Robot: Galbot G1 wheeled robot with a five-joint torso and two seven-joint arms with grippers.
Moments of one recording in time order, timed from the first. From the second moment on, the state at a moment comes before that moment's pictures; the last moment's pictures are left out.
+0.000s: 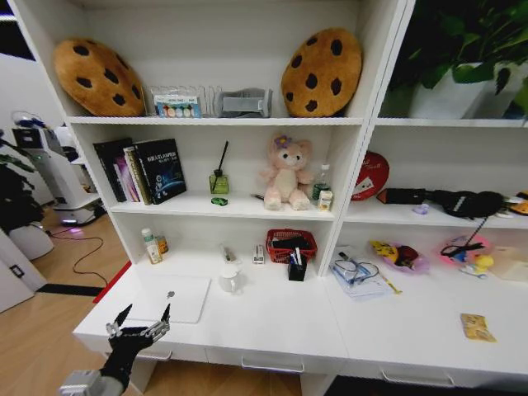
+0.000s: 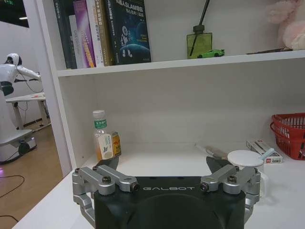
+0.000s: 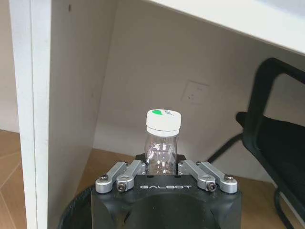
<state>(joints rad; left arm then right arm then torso) 2.01 -1.39 -0.84 -2.50 -0.27 0.25 -0.01 -1.37 1.32 0.70 0.57 -0.03 0.78 0.01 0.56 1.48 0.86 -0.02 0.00</state>
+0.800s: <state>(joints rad) 2.01 -1.39 -0.84 -2.50 -0.27 0.25 -0.01 -1.36 1.34 0.72 0.59 -0.02 0.69 0.06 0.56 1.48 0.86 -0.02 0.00</state>
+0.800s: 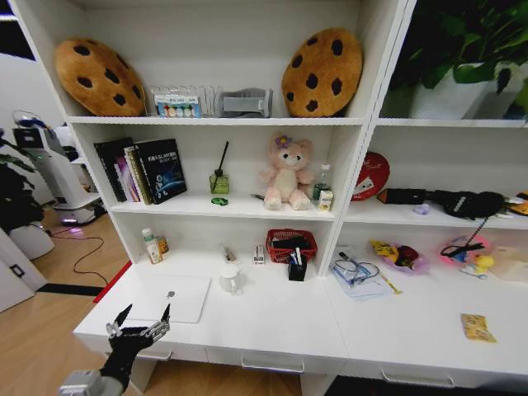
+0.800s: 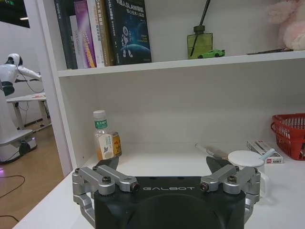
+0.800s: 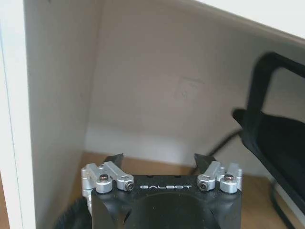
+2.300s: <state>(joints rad) 2.01 -1.39 -0.84 -2.50 -0.27 0.25 -0.01 -2.21 1.36 0.93 1.89 0.35 0.52 0.15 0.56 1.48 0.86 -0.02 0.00</state>
